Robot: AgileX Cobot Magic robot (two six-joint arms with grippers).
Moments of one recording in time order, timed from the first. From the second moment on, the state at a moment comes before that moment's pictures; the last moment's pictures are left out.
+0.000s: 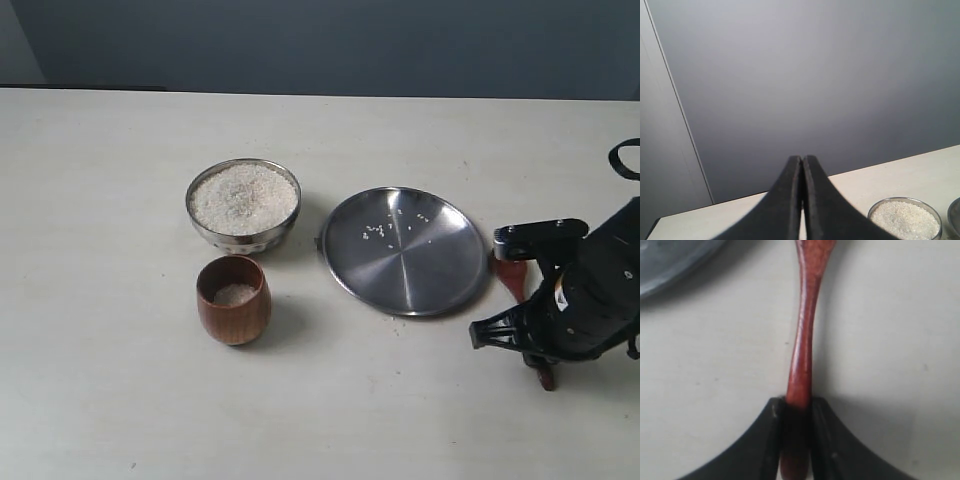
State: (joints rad) left arm 0.03 0.00 -0.60 -0.11 0.59 0.25; right arm 0.36 1.65 -0.58 -0.29 0.44 0.51
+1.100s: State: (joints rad) left arm 0.03 0.00 -0.60 -0.11 0.59 0.25; right arm 0.72 1.61 -1.17 -0.65 1.05 0.29
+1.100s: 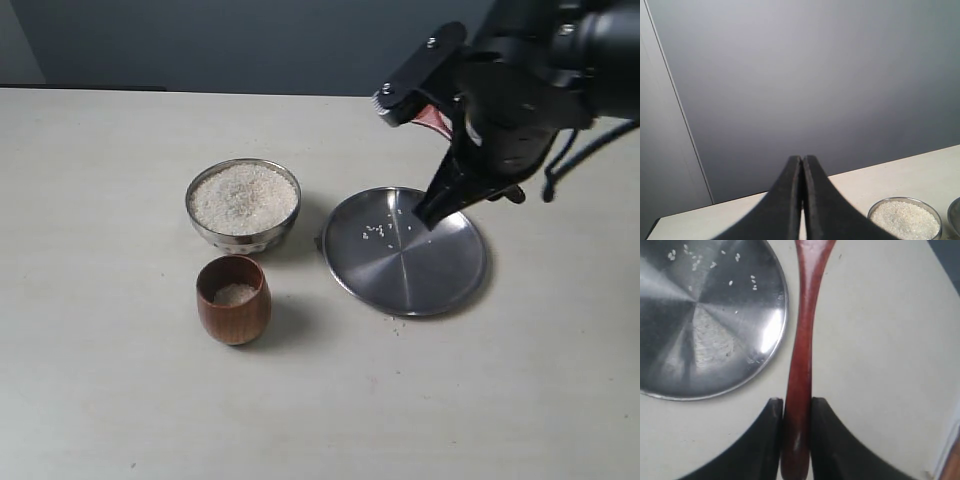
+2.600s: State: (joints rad) left arm 0.03 0.00 -0.60 -0.11 0.59 0.25; right arm 0.54 1.70 -1.30 -0.48 1.18 0.43
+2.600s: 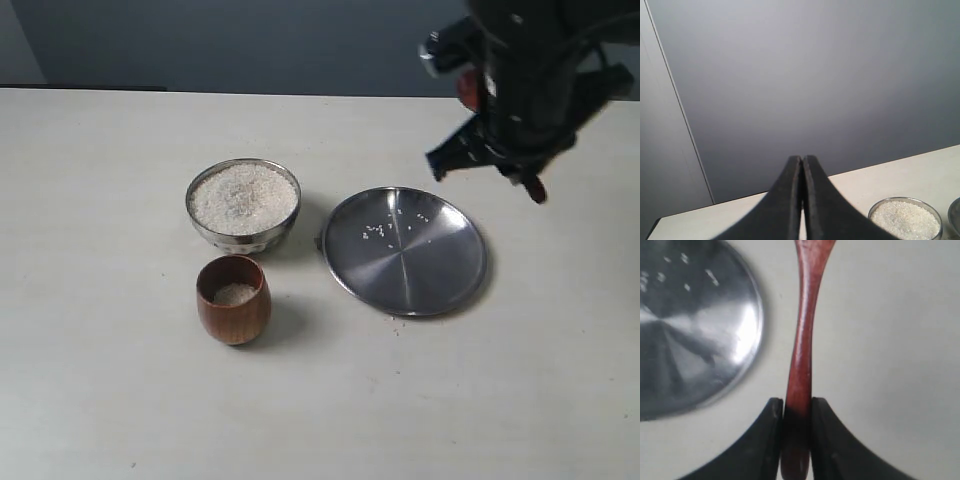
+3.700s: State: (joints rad) left arm 0.03 0.00 -0.60 -0.11 0.59 0.25; right arm 0.17 1.64 -0.60 -0.29 0.16 0.43
